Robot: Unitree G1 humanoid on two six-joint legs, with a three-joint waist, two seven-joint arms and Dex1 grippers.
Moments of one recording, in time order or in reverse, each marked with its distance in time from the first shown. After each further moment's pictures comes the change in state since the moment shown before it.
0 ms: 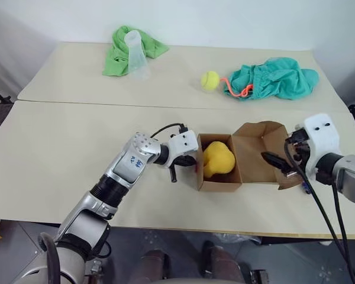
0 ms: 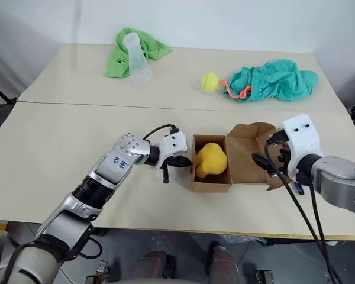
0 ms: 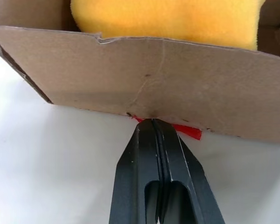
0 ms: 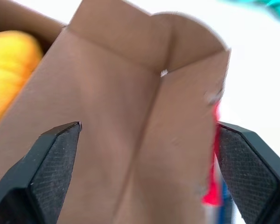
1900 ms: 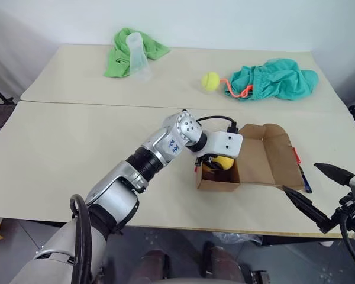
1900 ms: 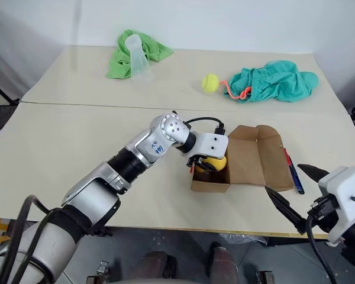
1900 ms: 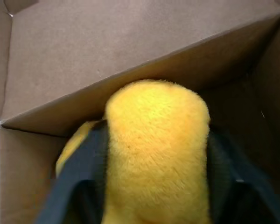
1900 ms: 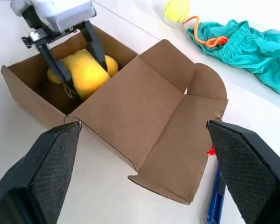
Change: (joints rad) left arm -0.355 -0.203 -0.183 0.393 0.150 -0.376 -0.169; right arm 0.734 0.436 -0.674 -0.483 -0.350 -0.279 0.640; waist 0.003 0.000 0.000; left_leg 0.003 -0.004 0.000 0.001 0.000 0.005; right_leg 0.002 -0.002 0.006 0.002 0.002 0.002
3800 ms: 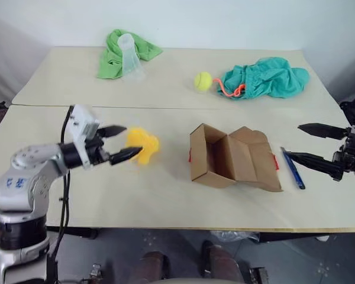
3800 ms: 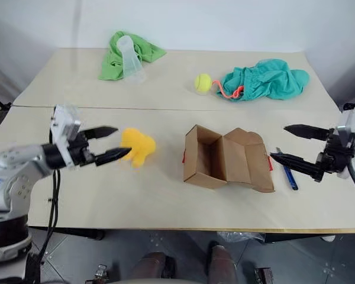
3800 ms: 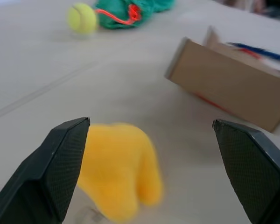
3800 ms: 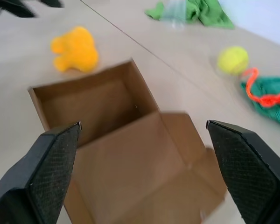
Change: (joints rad) left arm 0.834 0.493 0.930 -0.872 -0.632 0.597 0.173; right arm -0.672 -0.279 0.431 0.930 -0.147 -0.312 0.671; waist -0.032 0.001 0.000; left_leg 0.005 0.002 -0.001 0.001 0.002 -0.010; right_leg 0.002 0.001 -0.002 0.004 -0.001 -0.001
